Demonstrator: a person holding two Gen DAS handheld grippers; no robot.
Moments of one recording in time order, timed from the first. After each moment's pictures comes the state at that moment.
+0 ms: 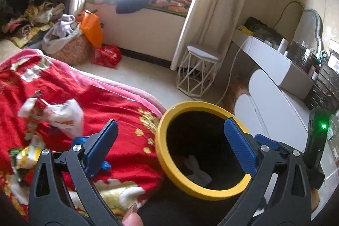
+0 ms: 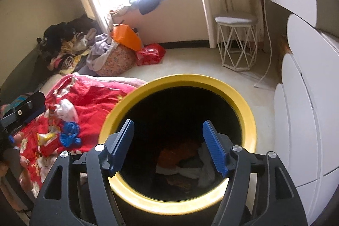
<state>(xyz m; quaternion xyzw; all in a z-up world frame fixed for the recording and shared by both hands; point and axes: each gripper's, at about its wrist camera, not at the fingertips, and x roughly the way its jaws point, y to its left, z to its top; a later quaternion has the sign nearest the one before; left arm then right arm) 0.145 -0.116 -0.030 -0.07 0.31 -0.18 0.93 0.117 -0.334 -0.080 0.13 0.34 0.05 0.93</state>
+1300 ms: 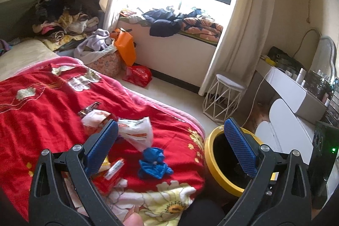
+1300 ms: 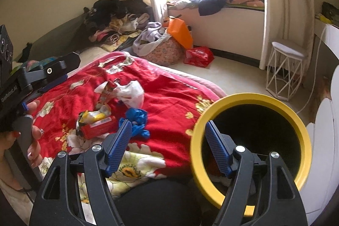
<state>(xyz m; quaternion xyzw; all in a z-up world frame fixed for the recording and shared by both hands) 0.108 -0.006 0.002 -0.10 0.24 -0.09 0.96 0.110 -0.185 -0.044 0.03 0.32 0.20 0.93</state>
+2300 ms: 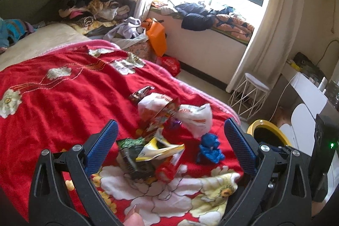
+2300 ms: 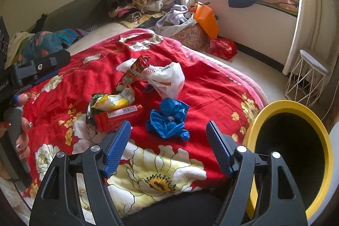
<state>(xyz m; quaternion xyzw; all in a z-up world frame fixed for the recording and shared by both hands) 0.094 0.084 -0.028 -0.12 0.29 -0.01 0.95 0.138 -0.102 -0.074 -0.04 0.36 0.25 0.90</state>
